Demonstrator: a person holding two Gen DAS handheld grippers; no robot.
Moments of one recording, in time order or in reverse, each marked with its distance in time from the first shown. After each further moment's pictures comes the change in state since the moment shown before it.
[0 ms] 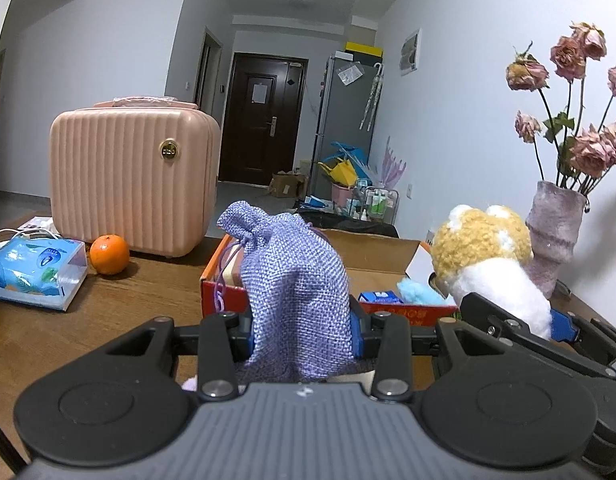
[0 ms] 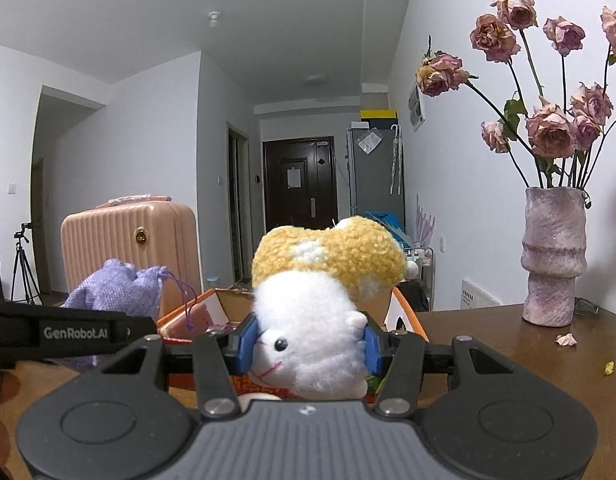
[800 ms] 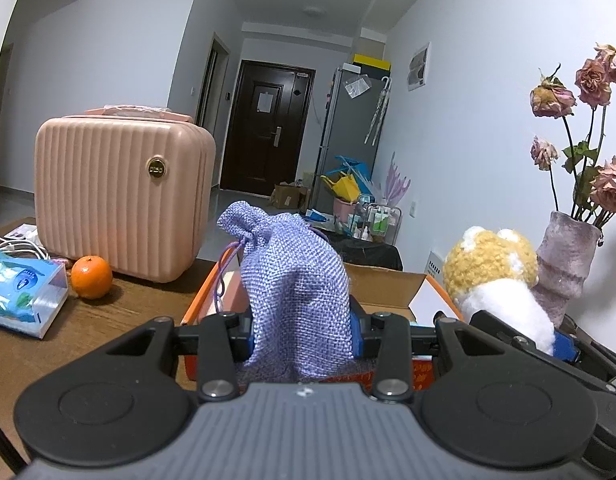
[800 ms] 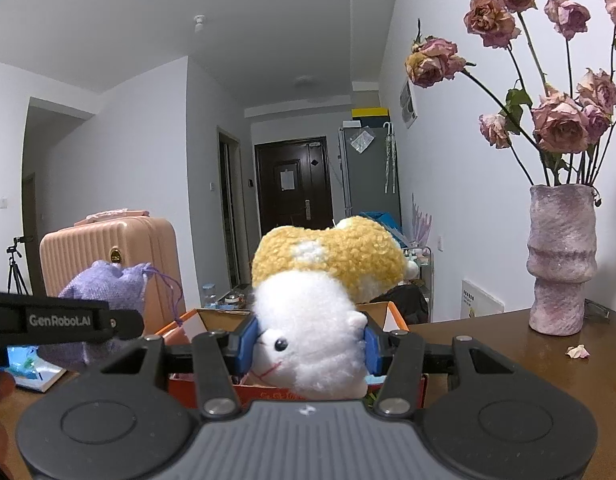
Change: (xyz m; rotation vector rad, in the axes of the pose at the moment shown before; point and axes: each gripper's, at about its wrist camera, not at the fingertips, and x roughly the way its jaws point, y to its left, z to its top) left arm 0.038 -0.001 0.027 -0.039 -0.035 0.001; right arm 0.042 -0.017 0.018 0.040 -0.004 -0.009
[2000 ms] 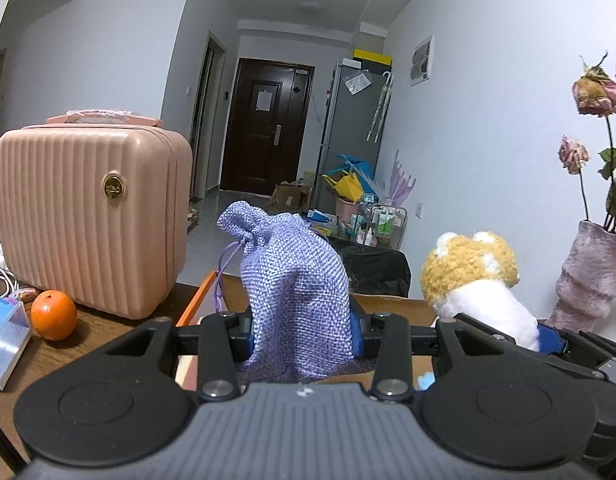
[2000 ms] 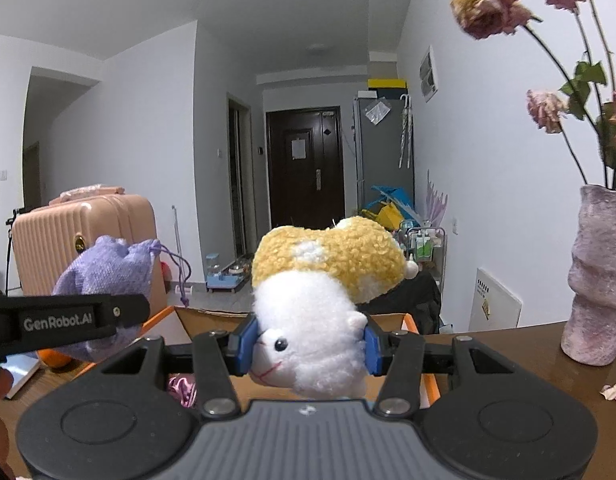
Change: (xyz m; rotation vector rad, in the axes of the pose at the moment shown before) left arm 0.086 -0.011 0.033 0.017 0.013 0.014; right arm 0.102 -0.010 0.028 -0.043 0.105 0.029
